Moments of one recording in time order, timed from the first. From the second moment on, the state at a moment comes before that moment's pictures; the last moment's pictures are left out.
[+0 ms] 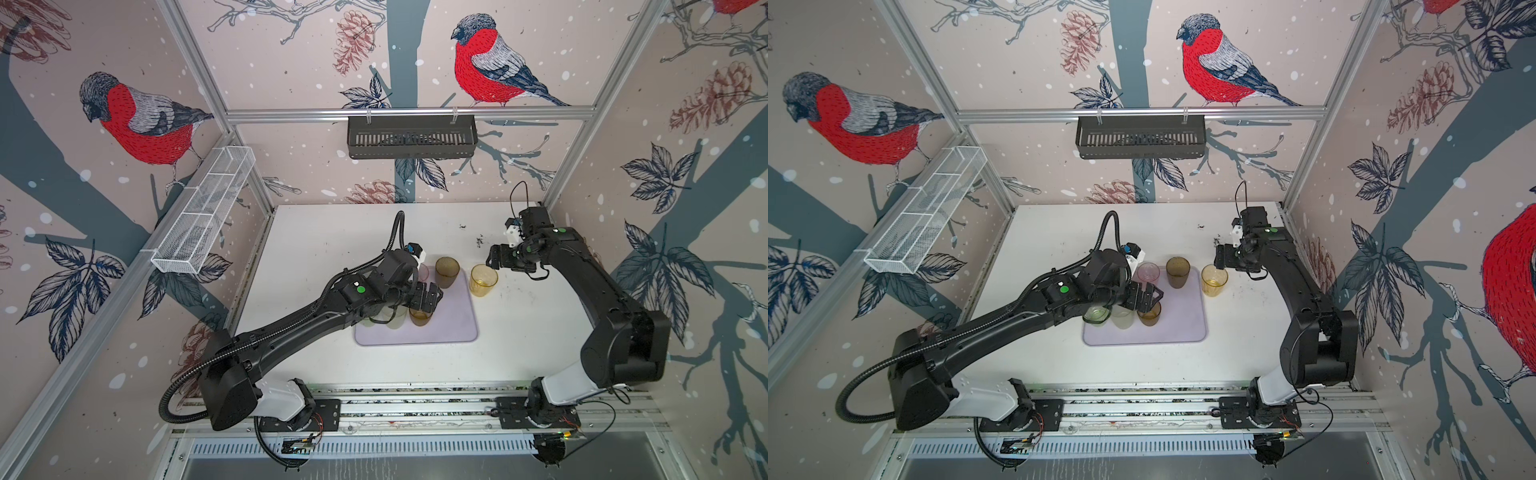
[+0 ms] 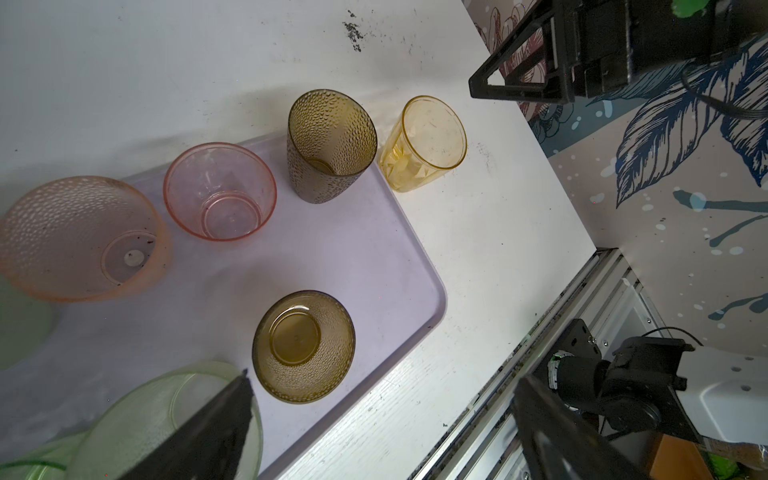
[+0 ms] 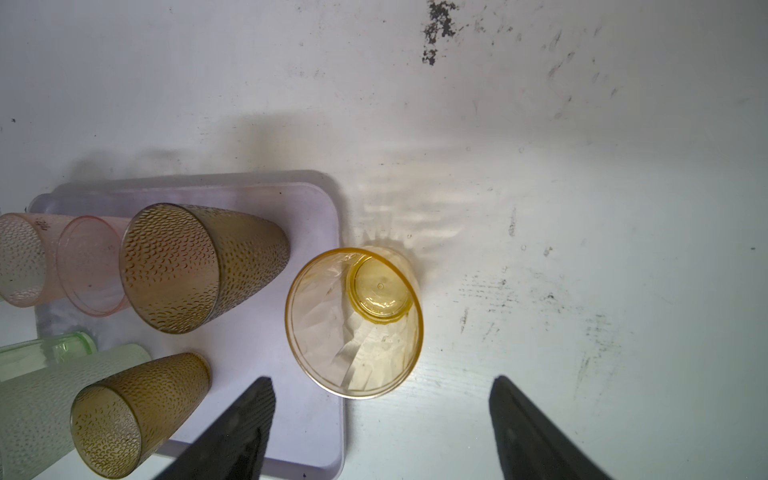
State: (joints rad) left arm -0.91 1.38 1.16 -0.49 0.08 -0.52; right arm 0.07 1.54 1.31 -0.93 -0.21 0.11
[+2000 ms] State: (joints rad) left arm -0.92 1.36 1.15 -0.44 0.10 -0.50; right arm 0.09 1.66 1.23 -0.84 -0.23 0.10
